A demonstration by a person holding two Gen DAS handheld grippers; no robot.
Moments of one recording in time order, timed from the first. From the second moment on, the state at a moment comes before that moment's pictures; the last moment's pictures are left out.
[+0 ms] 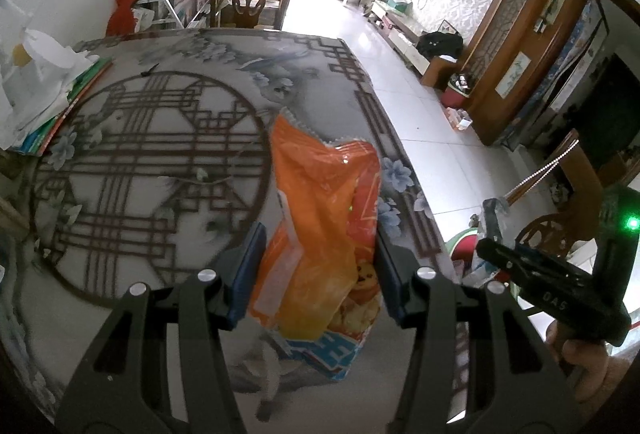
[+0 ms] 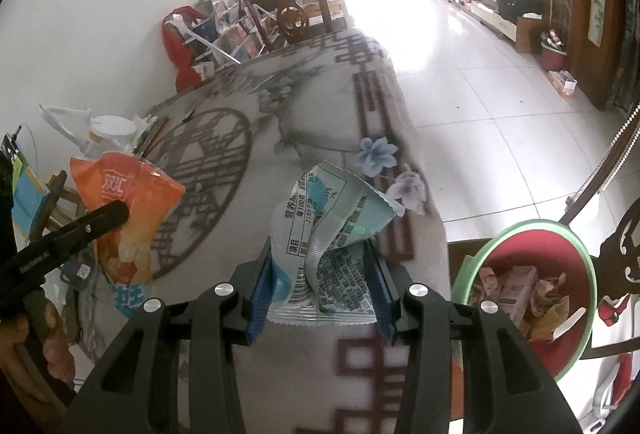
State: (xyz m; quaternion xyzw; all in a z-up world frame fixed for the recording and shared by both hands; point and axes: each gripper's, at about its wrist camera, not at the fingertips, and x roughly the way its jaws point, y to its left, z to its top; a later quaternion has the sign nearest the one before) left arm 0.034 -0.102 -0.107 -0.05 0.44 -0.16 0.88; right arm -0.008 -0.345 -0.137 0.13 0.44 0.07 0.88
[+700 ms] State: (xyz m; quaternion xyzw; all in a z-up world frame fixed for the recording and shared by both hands) left arm 0.022 -0.201 -0.102 -0.01 0.44 -0.21 0.87; right arm -0.048 -0.441 -0.145 0.18 0.43 0.02 0.88
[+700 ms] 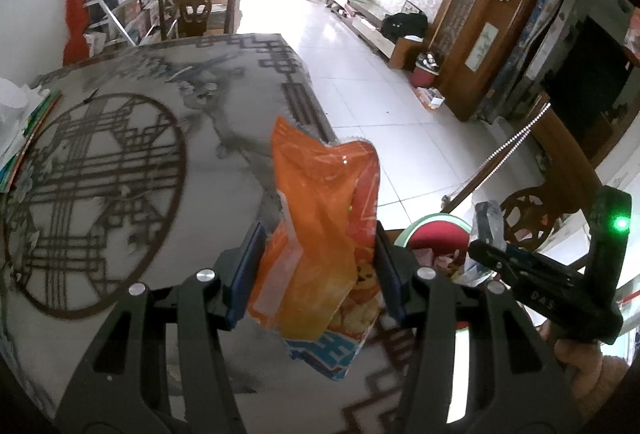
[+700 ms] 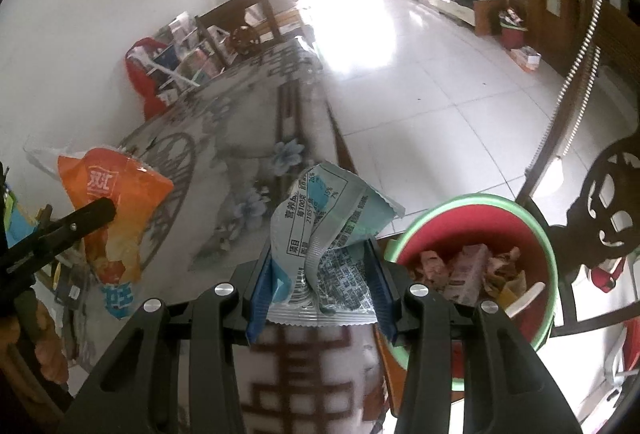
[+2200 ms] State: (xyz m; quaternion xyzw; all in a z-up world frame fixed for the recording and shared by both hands) left arm 0.036 -0.395 -0.162 0.11 0.48 -0.36 0.79; right arm -0.098 -0.577 -0.177 0.27 0.43 -0.14 0.85
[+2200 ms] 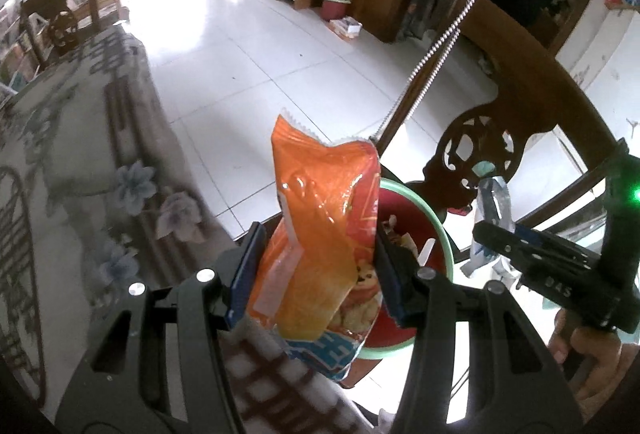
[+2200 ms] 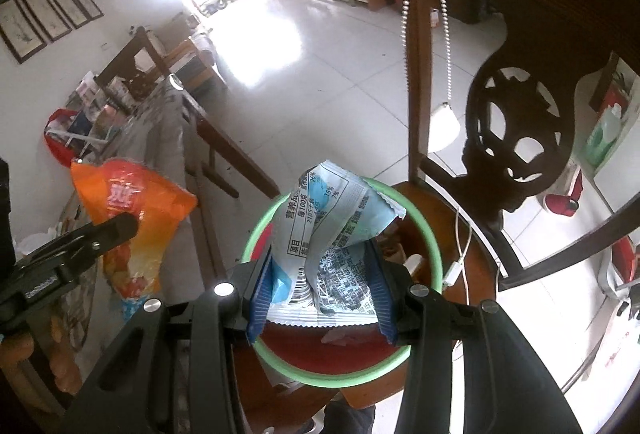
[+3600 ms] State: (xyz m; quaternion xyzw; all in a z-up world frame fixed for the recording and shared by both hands) left arm 0.044 -0.368 -0.175 0.09 0.51 -0.35 0.78; right arm -0.082 -0.553 -0.192 0.25 0.47 -0.13 0.84
